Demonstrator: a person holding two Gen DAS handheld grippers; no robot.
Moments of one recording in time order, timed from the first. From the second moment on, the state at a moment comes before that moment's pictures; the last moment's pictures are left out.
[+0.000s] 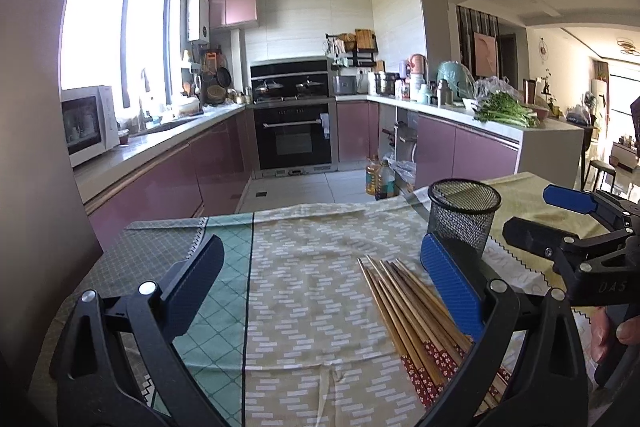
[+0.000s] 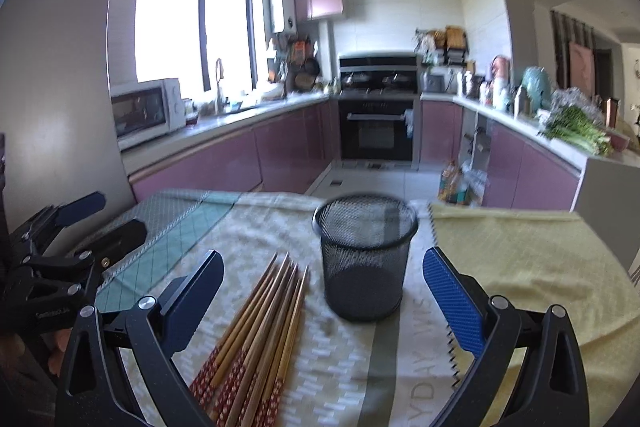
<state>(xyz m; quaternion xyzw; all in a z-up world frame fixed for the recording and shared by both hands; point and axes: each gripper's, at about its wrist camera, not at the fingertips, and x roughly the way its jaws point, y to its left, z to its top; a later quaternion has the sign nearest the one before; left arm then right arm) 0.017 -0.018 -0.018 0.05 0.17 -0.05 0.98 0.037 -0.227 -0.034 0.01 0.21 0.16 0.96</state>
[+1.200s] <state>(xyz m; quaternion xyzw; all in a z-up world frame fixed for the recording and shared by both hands) 0.110 -0.042 -0.115 0.07 0.43 -0.15 0.89 0.095 -0.193 -0.107 -0.07 0.42 0.17 0.89</state>
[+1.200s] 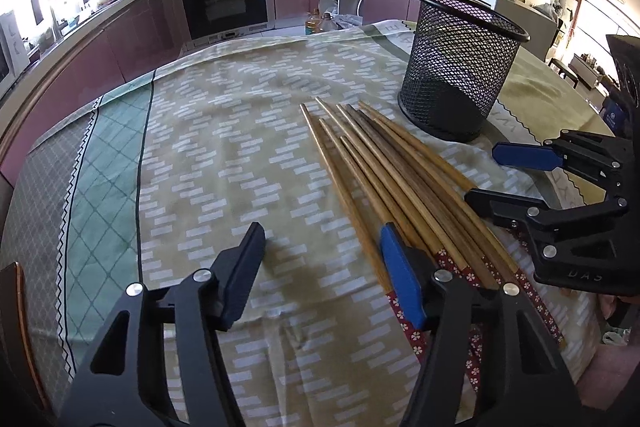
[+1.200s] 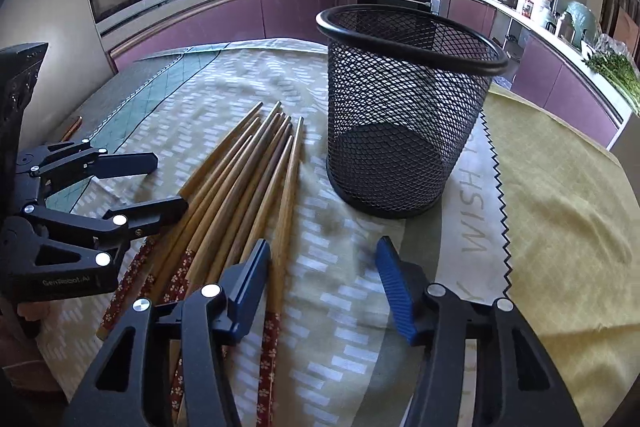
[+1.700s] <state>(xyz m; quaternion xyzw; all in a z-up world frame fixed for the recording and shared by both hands) 0.139 -0.047 -0.109 0.05 0.45 -0.17 0.88 0.117 -0.180 -0.103 -0.07 0.43 0.19 0.88</state>
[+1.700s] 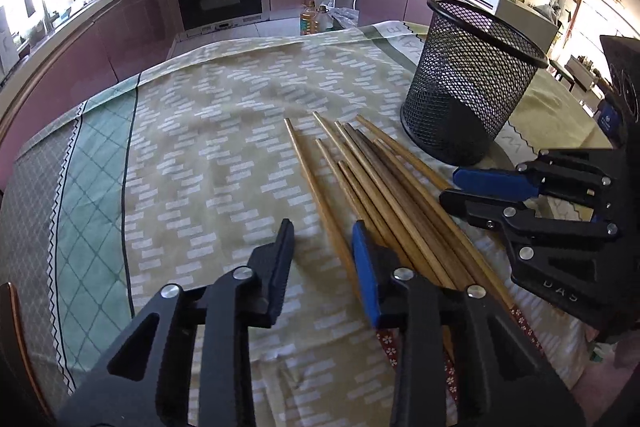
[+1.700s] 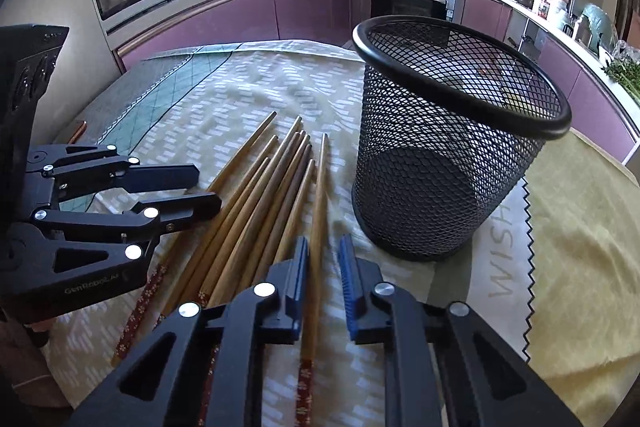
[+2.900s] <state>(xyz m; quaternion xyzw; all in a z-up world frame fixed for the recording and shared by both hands) 0.090 -0.021 0.046 -0.07 0.28 -0.30 0.91 0.079 -0.256 0.017 0.08 0.23 0.26 0.94</state>
